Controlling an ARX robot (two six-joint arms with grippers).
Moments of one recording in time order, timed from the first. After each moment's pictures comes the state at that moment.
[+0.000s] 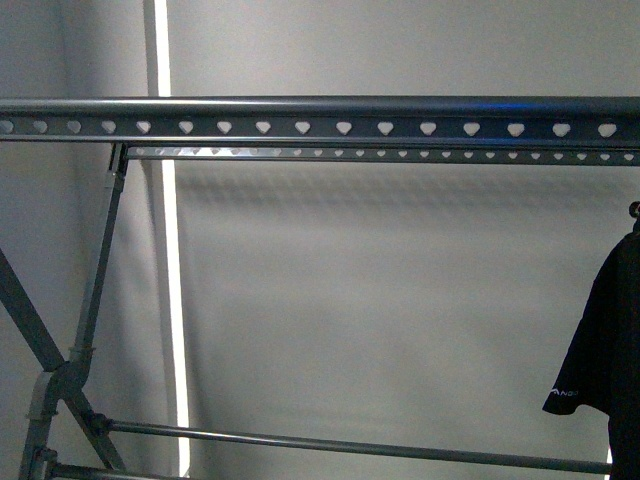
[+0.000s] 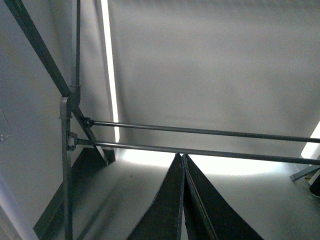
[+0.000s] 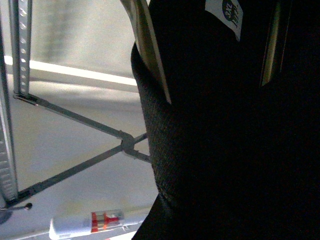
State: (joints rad) left arm 0.00 0.38 0.02 0.38 0.00 0.01; right arm -0.28 1.83 1.59 -0.29 -0.61 0.83
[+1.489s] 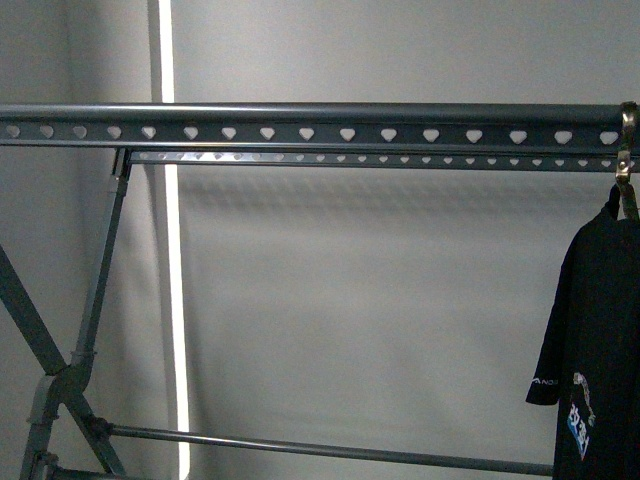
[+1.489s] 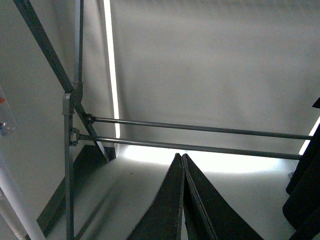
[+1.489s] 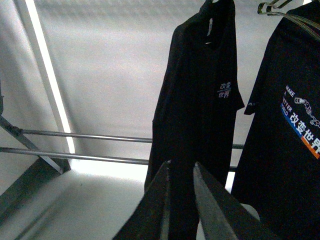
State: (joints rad) left arm 0.00 0.00 0.02 0.00 0.00 0.00; right arm 0.00 0.00 0.01 0.00 0.00 -0.02
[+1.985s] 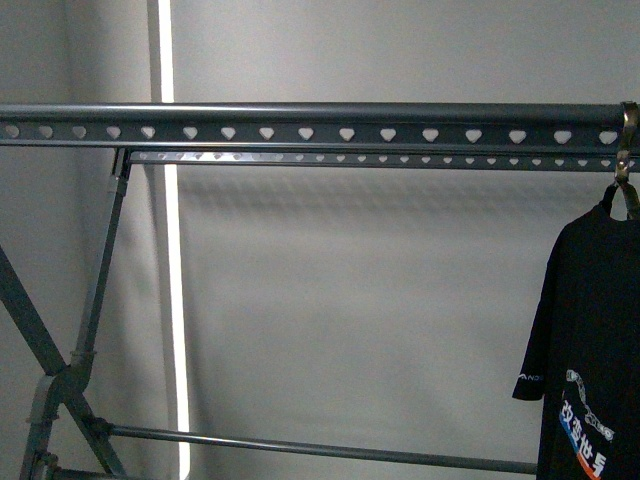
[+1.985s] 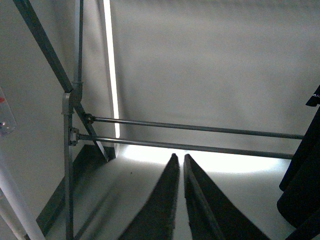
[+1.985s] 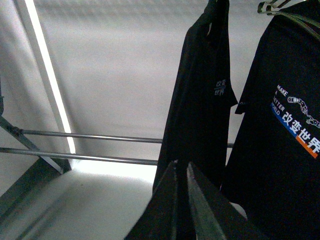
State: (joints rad) left arm 0.00 0.00 0.02 0.00 0.00 0.00; right arm 0.00 0.00 0.01 0.00 0.00 -0.01
